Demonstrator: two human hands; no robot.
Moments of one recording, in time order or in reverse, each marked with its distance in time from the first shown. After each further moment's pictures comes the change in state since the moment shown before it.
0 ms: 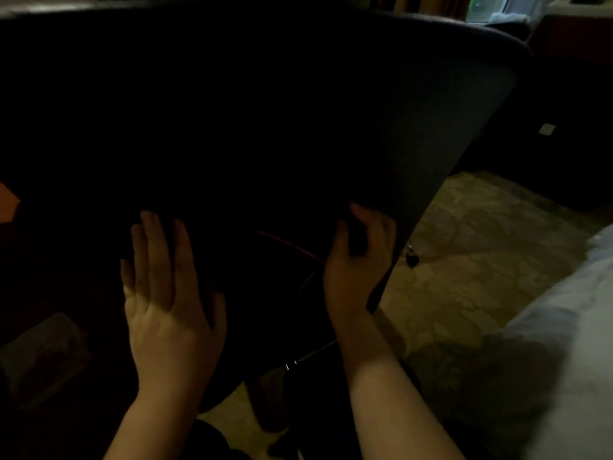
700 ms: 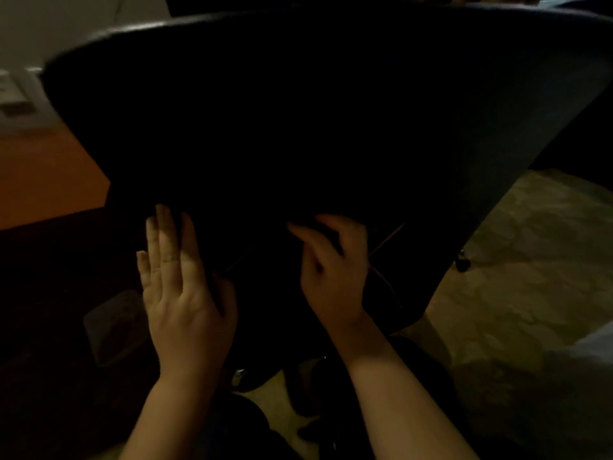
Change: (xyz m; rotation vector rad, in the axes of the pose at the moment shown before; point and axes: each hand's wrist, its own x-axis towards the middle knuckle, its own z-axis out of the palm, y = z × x) left_hand -0.003 -0.024 -0.030 0.063 0.051 -0.141; right_hand -0.051 -0.033 0.031 -0.064 -0.313 -0.512
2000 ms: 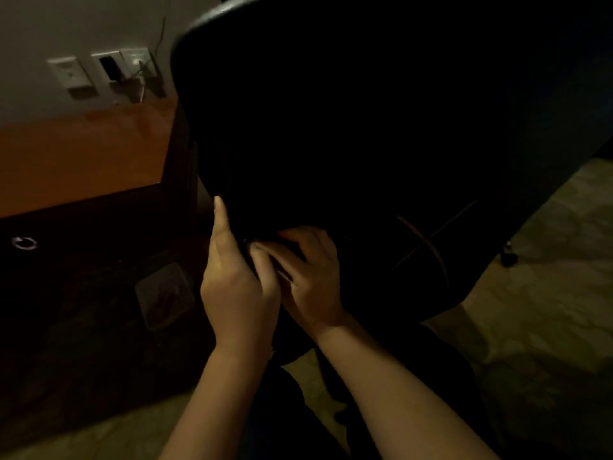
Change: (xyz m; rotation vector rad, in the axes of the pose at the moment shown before) left_hand -0.004 0.003 -0.010 -0.148 0.006 -0.294; right_hand -0.032 -0.057 0.040 0.128 -0.248 -0.091
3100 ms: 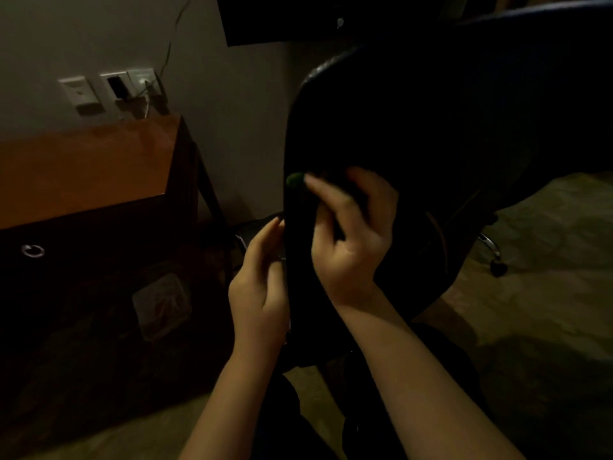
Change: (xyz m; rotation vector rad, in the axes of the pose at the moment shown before) left_hand -0.017 0.010 0.001 -0.576 -0.174 -0.042; right_hand 0.059 0.001 -0.053 0.009 0.475 -0.040
